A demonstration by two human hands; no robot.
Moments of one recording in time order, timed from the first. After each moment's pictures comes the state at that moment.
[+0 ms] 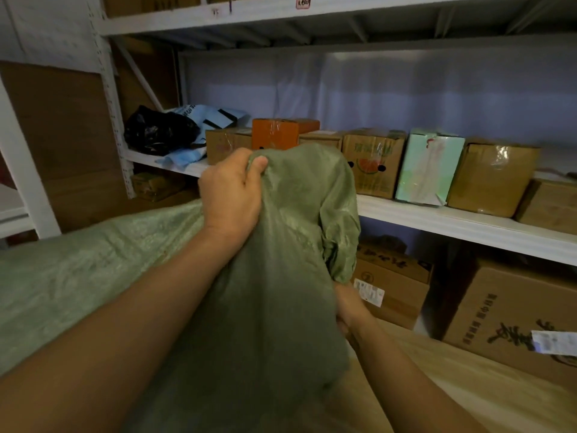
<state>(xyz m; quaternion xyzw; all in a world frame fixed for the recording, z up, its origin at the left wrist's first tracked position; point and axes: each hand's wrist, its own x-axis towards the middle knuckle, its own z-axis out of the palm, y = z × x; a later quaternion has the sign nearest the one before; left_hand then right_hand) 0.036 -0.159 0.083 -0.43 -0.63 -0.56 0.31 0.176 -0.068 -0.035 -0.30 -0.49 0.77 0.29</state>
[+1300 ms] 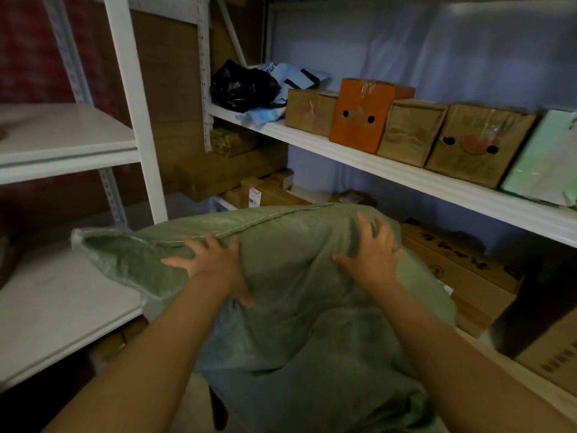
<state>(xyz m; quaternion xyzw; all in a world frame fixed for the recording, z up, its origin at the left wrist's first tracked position) -0.043 -0.263 -0.069 -0.21 -0.97 0.03 -0.11 0.086 -0.050 -0.082 -0.38 -0.90 0.11 0.20</state>
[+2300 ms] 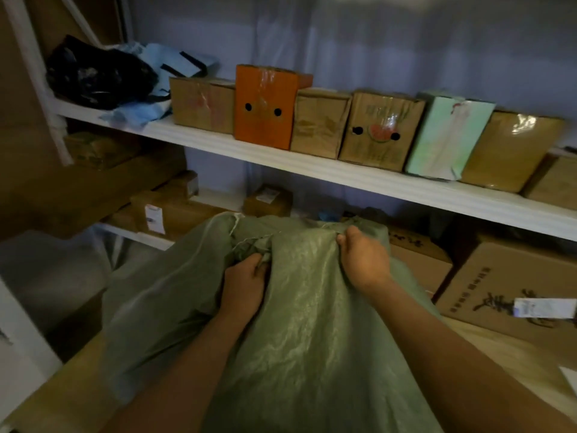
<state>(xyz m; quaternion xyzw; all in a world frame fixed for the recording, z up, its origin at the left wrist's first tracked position) -0.045 -0.108 -0.110 -0.42 -0.74 -0.50 -0.13 0.106 0.023 -0.069 -0.50 -0.83 0.06 0.23</state>
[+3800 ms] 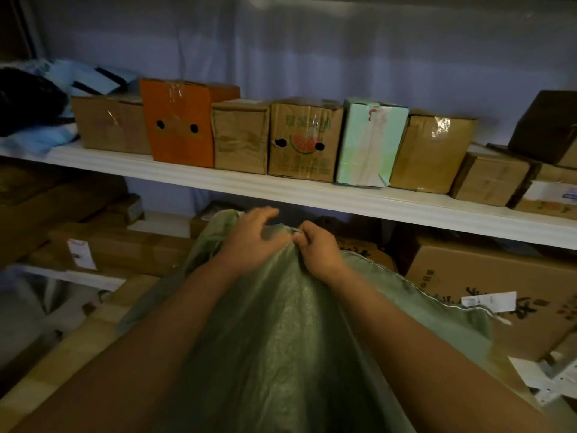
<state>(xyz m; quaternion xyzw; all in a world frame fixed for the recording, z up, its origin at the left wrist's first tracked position) 0.021 0.032 -0.025 -0.61 -0.68 -0.39 -0.11 0.154 0.101 -0.039 -0.43 -0.80 0.27 0.31</state>
